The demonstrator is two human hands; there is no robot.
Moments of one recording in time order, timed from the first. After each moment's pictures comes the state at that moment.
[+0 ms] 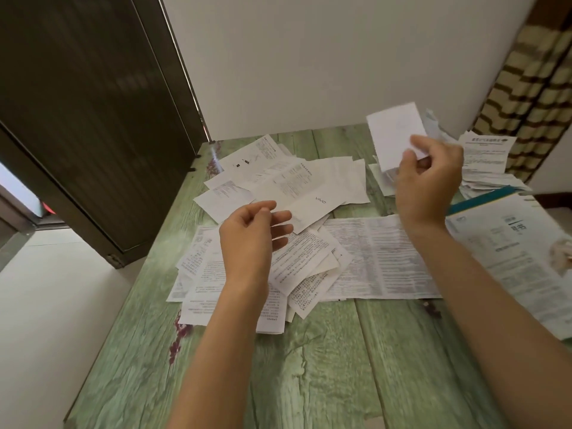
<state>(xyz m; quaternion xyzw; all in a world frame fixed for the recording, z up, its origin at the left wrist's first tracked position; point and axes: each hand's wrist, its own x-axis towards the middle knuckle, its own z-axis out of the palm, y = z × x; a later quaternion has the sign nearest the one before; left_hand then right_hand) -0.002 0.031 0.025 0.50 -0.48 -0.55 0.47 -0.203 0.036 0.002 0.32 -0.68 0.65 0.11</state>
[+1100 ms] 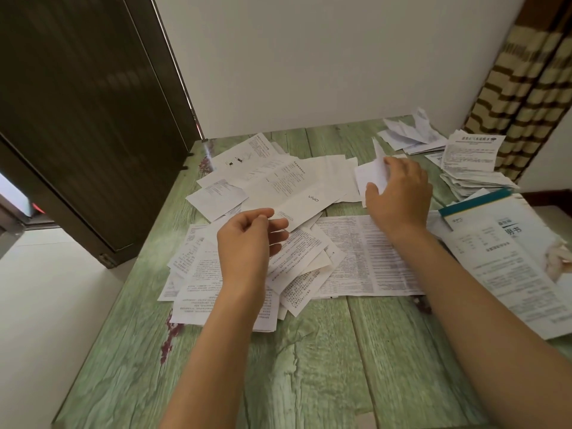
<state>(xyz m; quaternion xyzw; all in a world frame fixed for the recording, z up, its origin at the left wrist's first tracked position) -0.005 0.037 0.019 0.52 -0.47 -0.56 0.45 -0.213 0.032 -0.026 0.41 -0.84 0.35 0.10</state>
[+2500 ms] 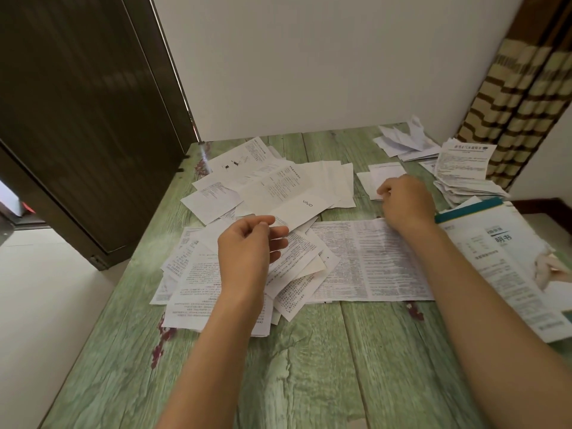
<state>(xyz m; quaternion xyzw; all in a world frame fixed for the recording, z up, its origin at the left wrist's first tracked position) -0.008 0.039 0.018 0.52 -0.47 -0.56 0.44 -0.252 0.027 -0.029 0.44 -0.87 0.22 0.05</state>
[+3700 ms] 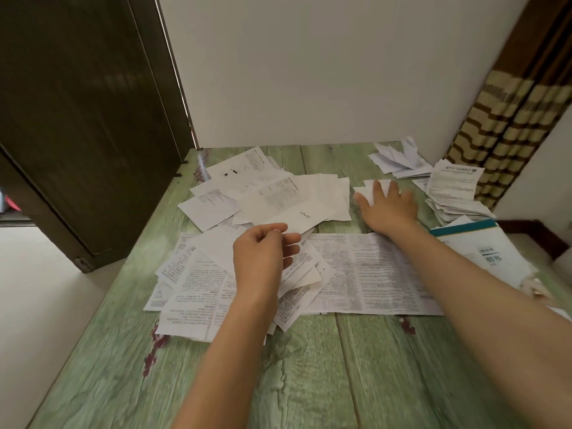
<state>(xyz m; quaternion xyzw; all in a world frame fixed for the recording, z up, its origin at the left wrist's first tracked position) -0.021 0.042 0.022 0.51 -0.43 -0.61 0.43 -0.262 -0.002 -0.030 0.42 -0.90 0.04 -0.04</state>
